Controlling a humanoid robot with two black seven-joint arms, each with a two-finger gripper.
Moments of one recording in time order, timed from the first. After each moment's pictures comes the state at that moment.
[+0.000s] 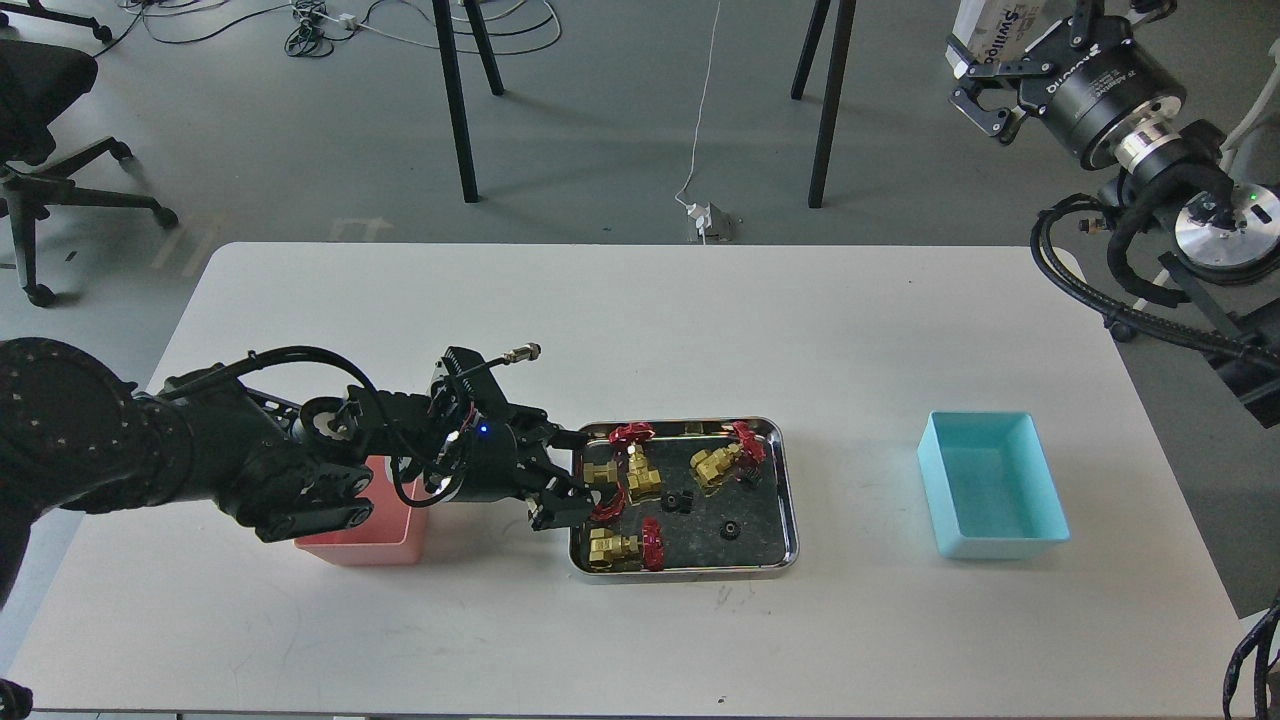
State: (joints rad) left arm -1.16 0.18 0.83 -0.86 1.19 0.37 -0.49; right arm 0.96 -0.47 0.76 0.74 0.28 0.39 0.00
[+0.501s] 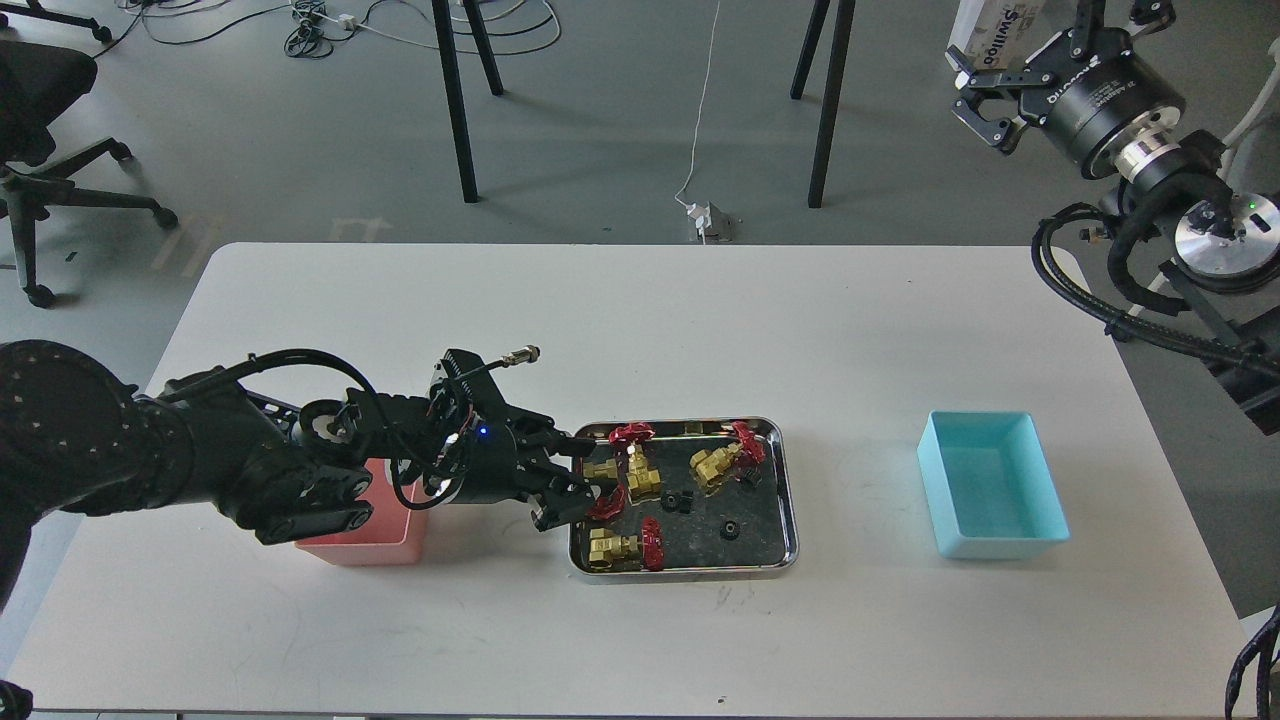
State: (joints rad) left arm -1.16 0.18 0.83 -0.86 1.19 0.39 -0.49; right arm 0.95 -0.47 0.76 0.74 0.28 0.39 0.00
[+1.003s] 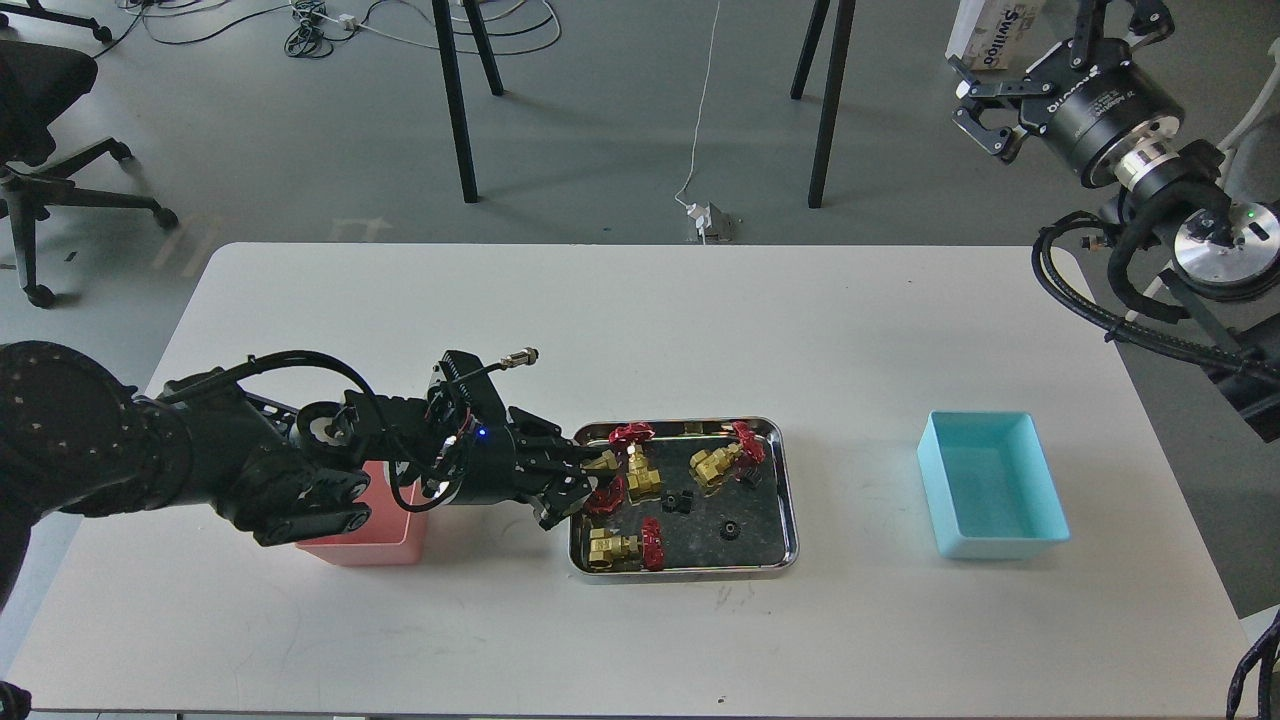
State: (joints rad) left arm -1.16 0.19 0.84 -0.86 1.20 0.40 -0.49; right arm 0.93 -0.47 0.77 0.74 0.28 0.39 0.00
